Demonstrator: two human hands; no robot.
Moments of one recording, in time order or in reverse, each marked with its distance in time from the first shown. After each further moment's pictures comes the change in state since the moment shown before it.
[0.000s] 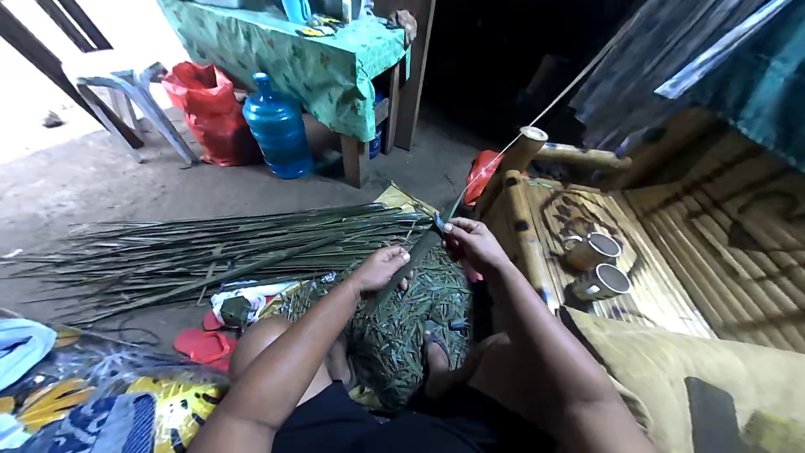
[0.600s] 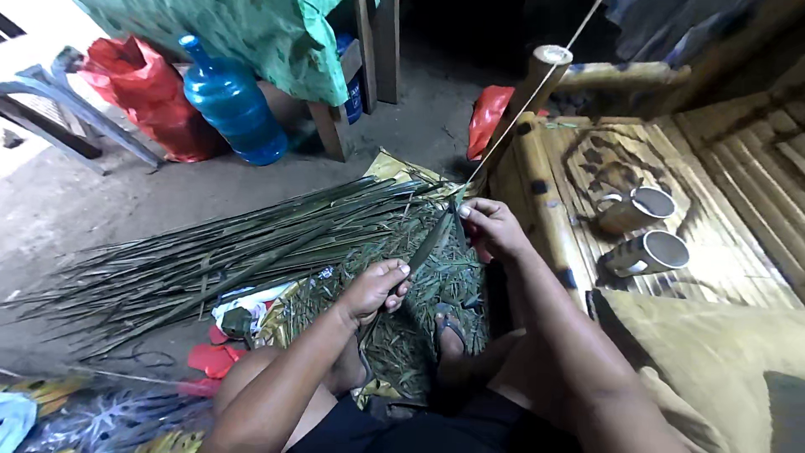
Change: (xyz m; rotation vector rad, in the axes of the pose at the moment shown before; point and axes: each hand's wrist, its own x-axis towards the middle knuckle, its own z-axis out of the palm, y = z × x) left_hand 0.036 -0.017 0.005 -0.329 -0.125 -0.205; right_hand 0.033 0.060 -0.058 0.101 0.041 -0.161
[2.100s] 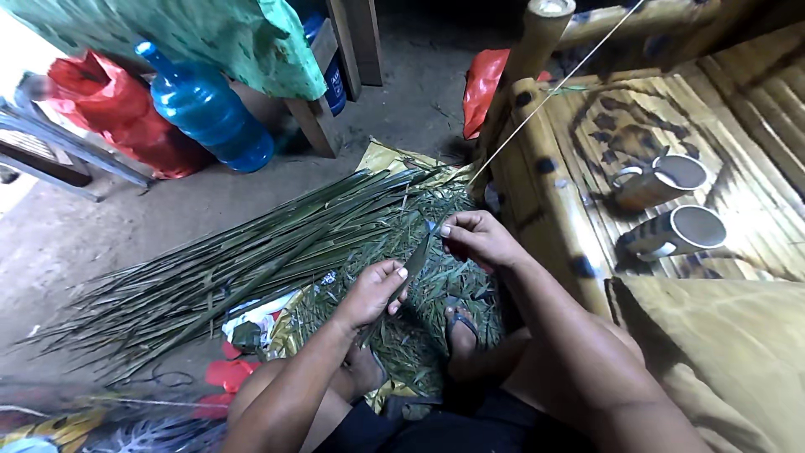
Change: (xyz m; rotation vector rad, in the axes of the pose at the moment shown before) left_hand 0.021 0.005 -0.008 0.184 0.092 0.029; right_hand -0.004 0.018 0.011 0.040 -0.120 0.091
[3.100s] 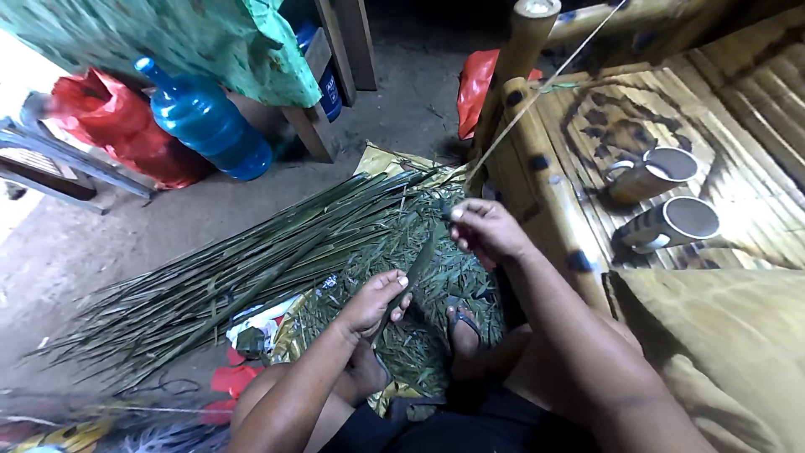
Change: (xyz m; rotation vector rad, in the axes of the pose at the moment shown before) left_hand 0.000 -0.014 0.003 -0.160 -0.143 -0.075; right_hand -0.011 -0.014 -0.005 0.145 0.195 0.100
